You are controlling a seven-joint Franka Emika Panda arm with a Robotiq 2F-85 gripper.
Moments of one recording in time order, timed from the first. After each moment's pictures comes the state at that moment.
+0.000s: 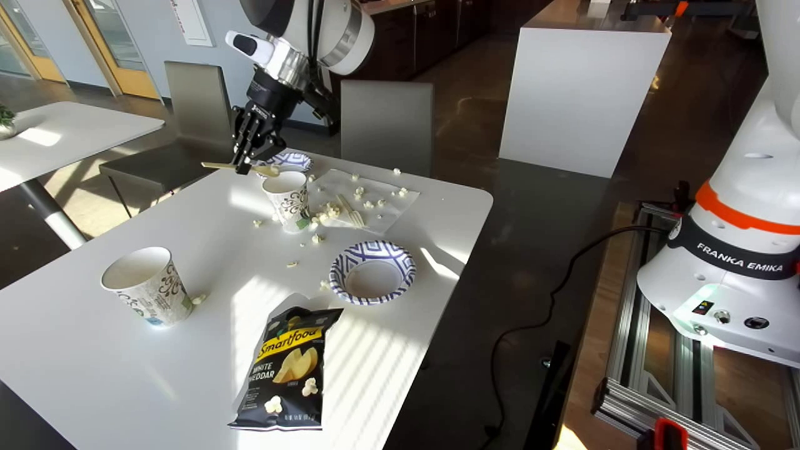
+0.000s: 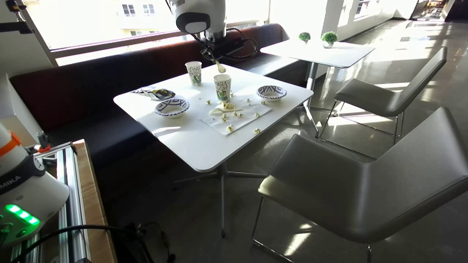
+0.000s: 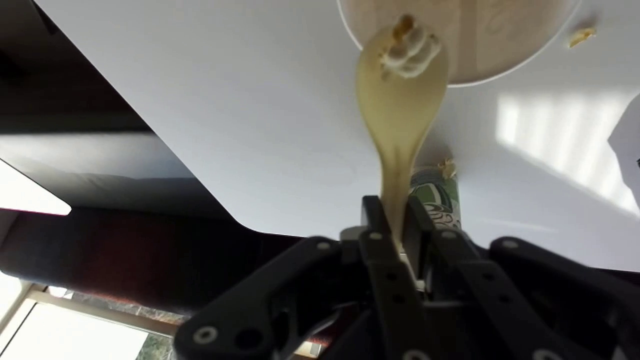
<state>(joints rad) -0.10 0.58 0.45 -1.78 0.63 2.71 -1.82</state>
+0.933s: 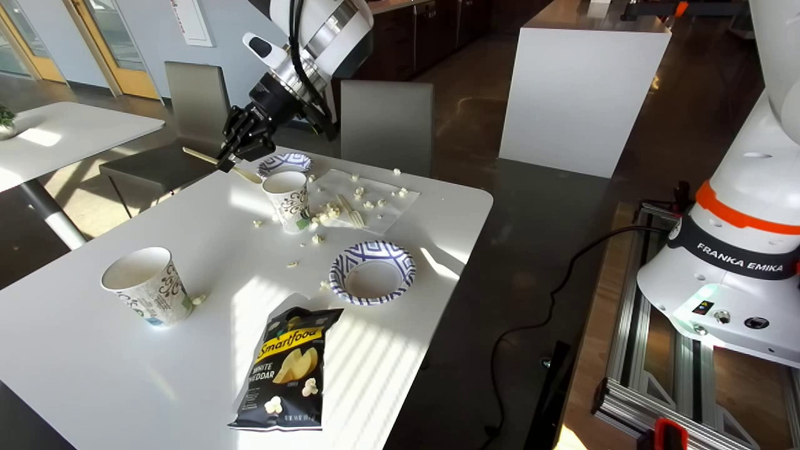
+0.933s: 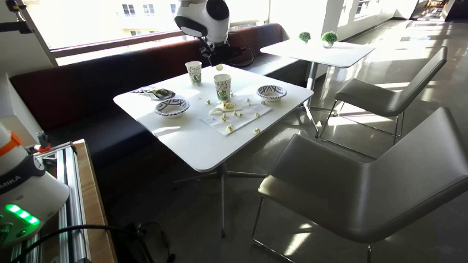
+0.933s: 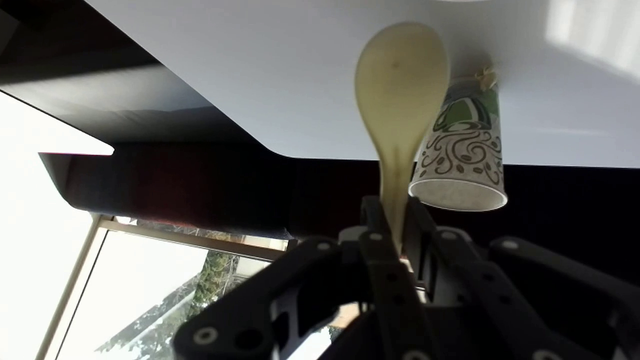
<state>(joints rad) -0.16 0.61 0.52 -1.75 1.11 2.68 -2.16</state>
